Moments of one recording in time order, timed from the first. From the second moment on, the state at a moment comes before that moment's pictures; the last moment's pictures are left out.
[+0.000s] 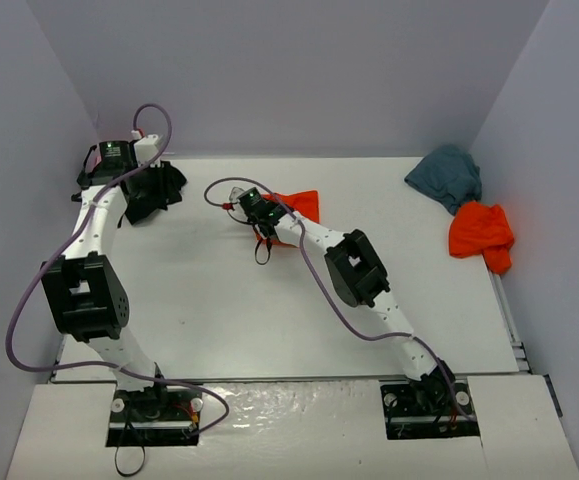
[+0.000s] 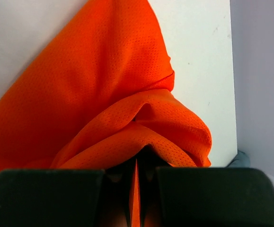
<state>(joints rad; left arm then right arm) 0.12 1.75 1.57 -0.63 0.50 0.10 0.74 2.59 2.13 -0.35 0.57 -0.64</state>
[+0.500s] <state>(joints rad) 0.12 1.73 1.51 -0.59 0.51 0.09 0.90 2.70 2.18 -0.26 0.86 -0.78</state>
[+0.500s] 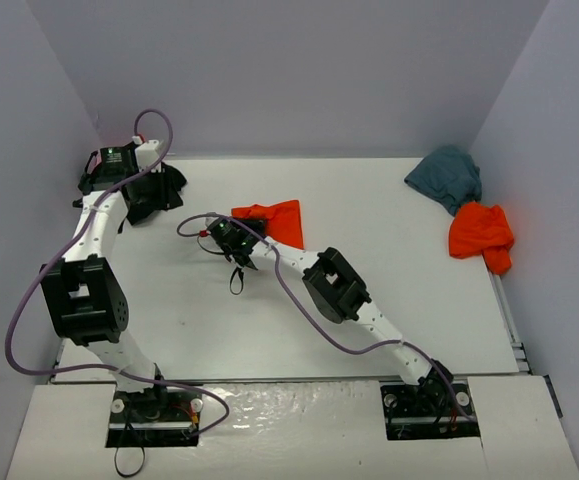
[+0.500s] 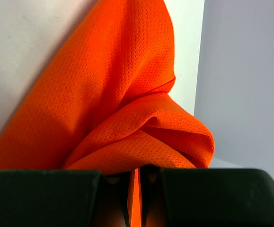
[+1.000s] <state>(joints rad) 0.12 1.71 1.51 -0.56 0.54 0.03 0.86 2.63 2.02 -0.12 1.01 -0.83</state>
